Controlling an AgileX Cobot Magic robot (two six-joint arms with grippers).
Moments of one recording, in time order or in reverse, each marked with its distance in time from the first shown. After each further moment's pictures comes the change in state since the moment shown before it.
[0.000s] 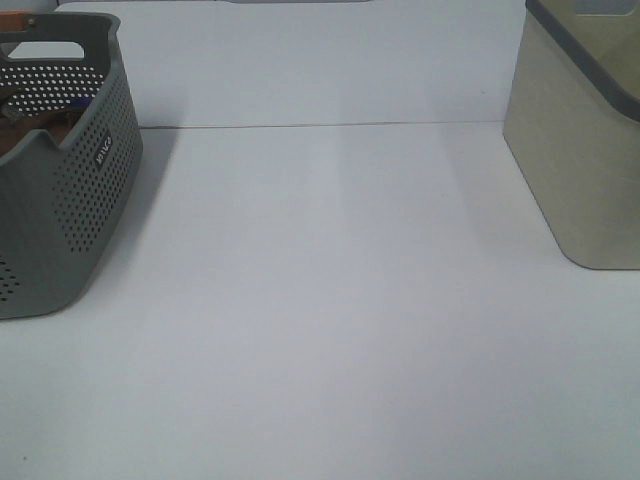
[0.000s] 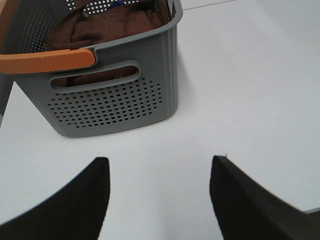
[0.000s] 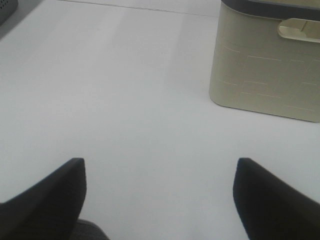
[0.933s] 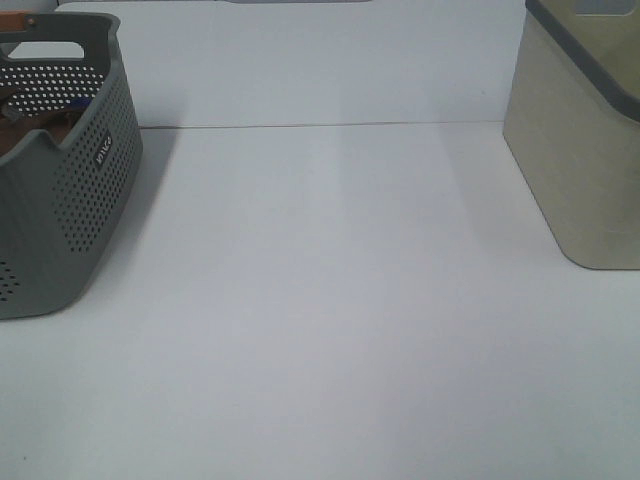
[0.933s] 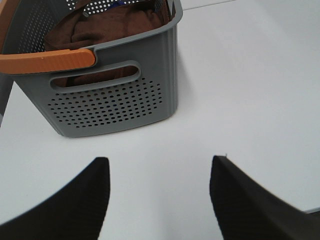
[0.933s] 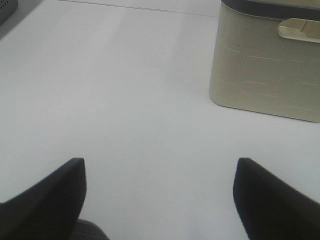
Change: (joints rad) left arm 0.000 0.000 0.000 0.000 0.000 0.000; right arm 0.000 0.000 0.000 0.000 0.000 0.000
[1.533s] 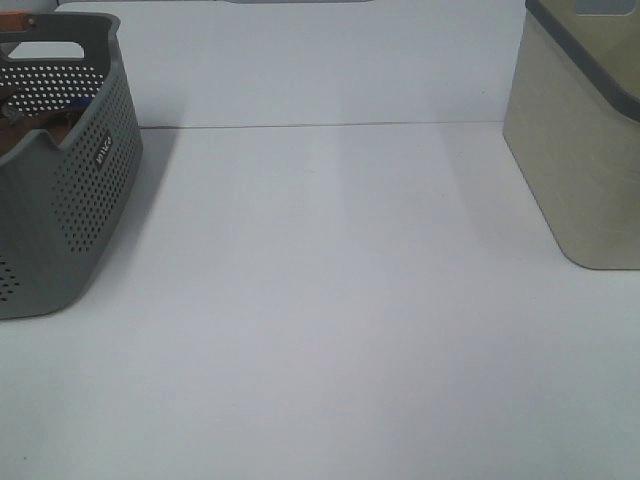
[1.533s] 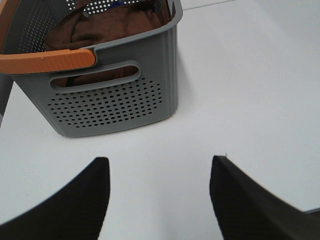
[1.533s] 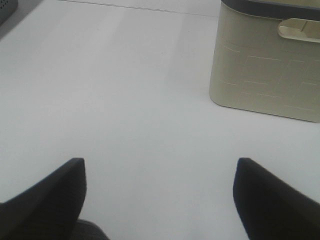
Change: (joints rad) left arm 0.000 0.000 0.000 0.000 0.000 0.000; right arm 0.000 0.000 0.000 0.000 0.000 0.000
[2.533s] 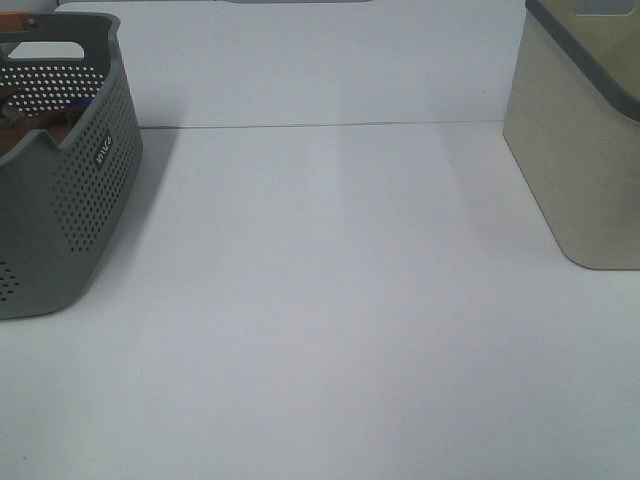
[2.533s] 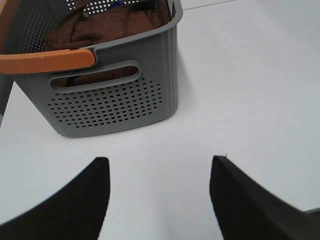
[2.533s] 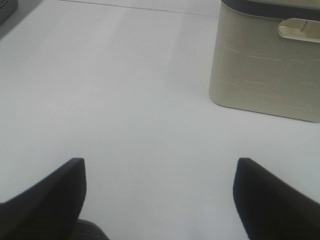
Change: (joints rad) left arm 0.000 0.000 0.000 0.000 0.000 0.000; right arm 0.000 0.000 0.000 0.000 0.000 0.000
